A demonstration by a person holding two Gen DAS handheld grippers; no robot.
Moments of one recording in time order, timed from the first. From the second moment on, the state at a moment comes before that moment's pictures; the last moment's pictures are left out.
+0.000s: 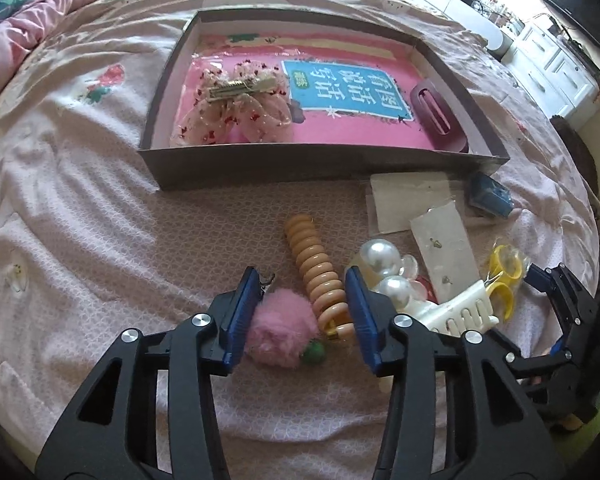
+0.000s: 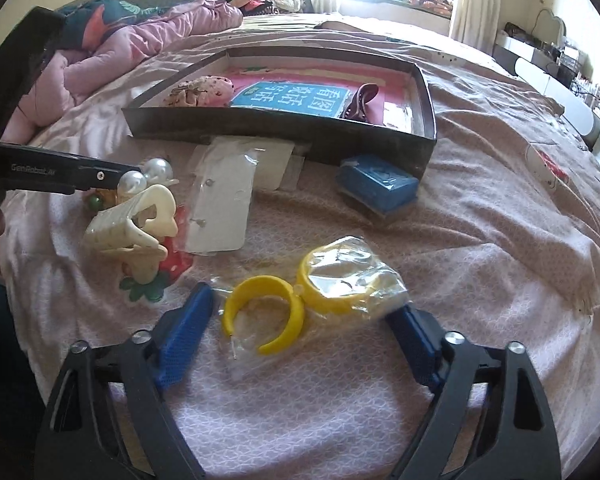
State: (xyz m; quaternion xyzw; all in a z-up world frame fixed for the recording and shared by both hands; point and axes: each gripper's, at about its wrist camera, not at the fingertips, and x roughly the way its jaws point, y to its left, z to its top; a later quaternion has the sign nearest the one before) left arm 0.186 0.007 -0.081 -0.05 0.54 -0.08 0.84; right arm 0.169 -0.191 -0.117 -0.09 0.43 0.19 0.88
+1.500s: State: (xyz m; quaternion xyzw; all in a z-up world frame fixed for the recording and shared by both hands) left arm 0.191 0.001 -0.009 -0.08 0.45 -0.12 0.88; right arm 0.225 -0.261 -0.108 0.09 0.49 0.09 0.86
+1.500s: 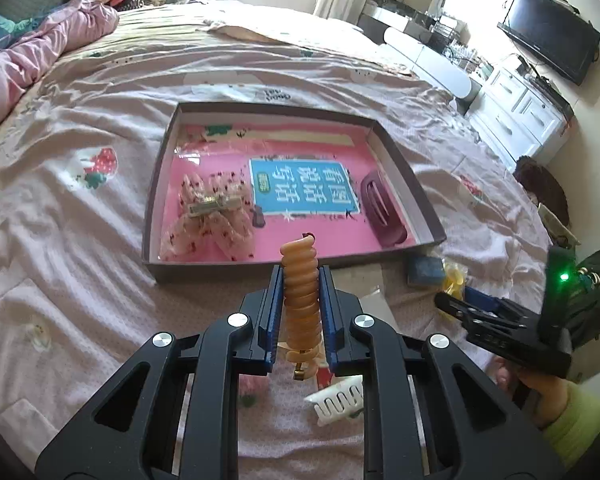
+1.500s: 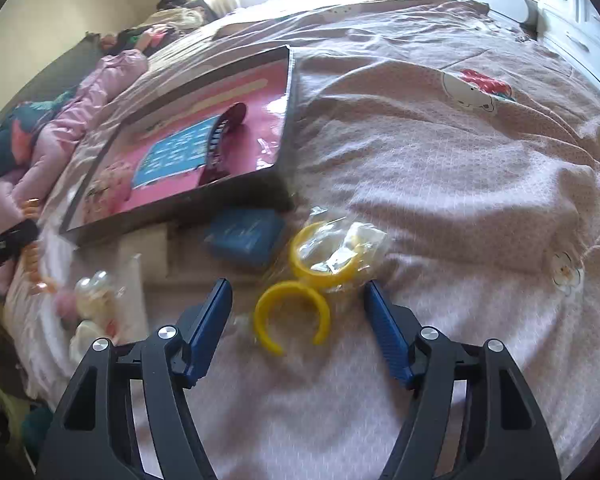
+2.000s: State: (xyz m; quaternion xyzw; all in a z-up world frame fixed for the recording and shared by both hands) left arm 0.213 0.007 -0.002 -0.10 0.43 -0.12 0.89; right arm 0.216 -0.295 -0.083 0.07 0.44 0.08 0.89
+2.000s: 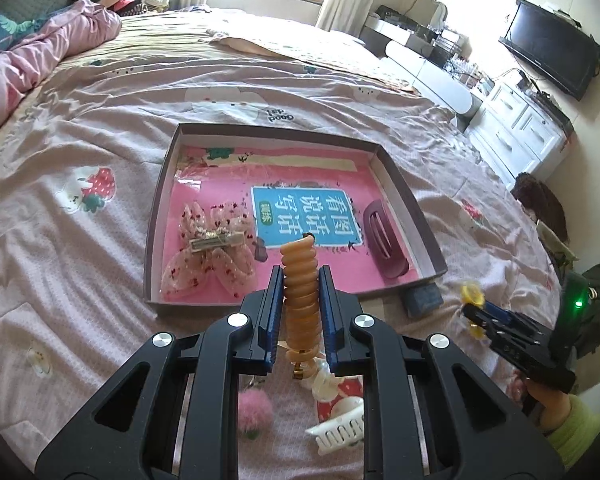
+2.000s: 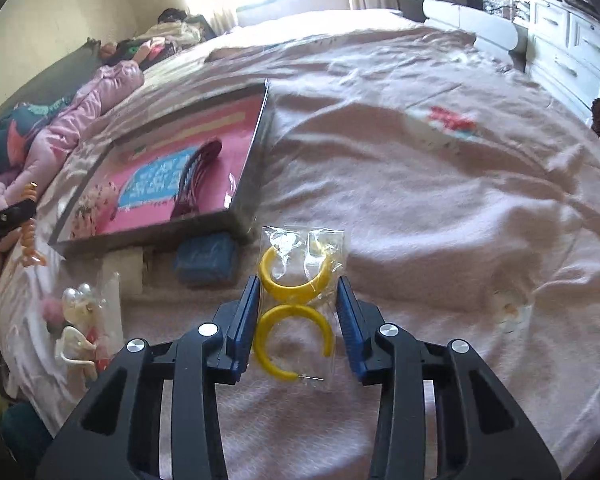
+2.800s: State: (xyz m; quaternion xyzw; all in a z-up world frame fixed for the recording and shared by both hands) left arm 0.266 -0.002 0.020 -0.08 0.40 -0.10 0.91; right arm 0.275 -0.241 0.005 0.02 0.35 0.15 0.92
